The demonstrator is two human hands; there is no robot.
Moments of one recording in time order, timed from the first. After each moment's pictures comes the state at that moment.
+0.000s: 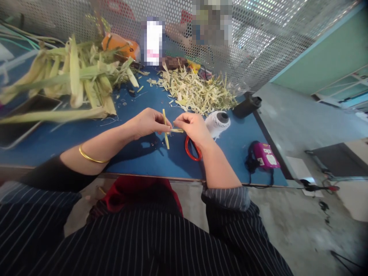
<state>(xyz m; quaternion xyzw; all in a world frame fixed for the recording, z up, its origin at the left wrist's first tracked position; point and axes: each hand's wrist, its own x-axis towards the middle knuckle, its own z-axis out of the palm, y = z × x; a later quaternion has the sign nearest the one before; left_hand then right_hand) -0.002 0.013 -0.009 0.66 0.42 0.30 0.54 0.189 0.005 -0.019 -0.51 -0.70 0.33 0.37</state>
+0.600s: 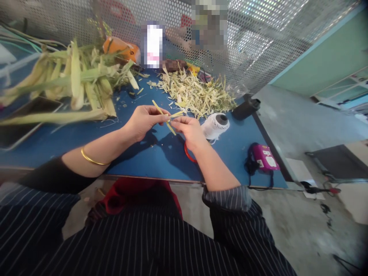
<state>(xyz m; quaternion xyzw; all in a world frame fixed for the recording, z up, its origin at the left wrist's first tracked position) 0.003 0.016 -0.019 0.56 0.40 0.48 0.54 0.171 0.000 -0.031 -0.48 -0.53 0.52 0.47</state>
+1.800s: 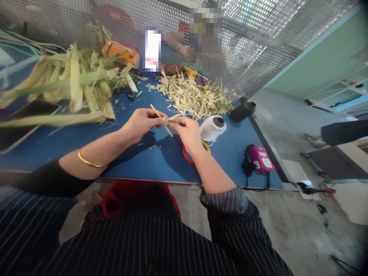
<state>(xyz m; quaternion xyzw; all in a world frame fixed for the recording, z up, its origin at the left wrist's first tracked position) 0.000 0.015 -0.016 0.57 0.42 0.45 0.54 0.172 0.002 -0.034 -0.49 -0.60 0.39 0.49</state>
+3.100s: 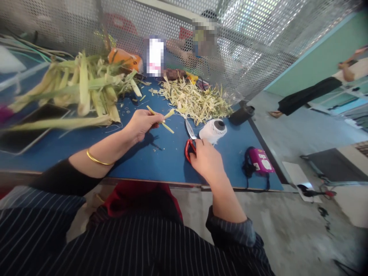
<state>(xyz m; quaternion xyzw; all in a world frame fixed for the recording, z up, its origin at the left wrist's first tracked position) -0.006 0.028 -0.013 0.45 0.52 0.45 0.56 0.206 -0.077 -0.012 -0.68 -0.73 -0.04 0.05</state>
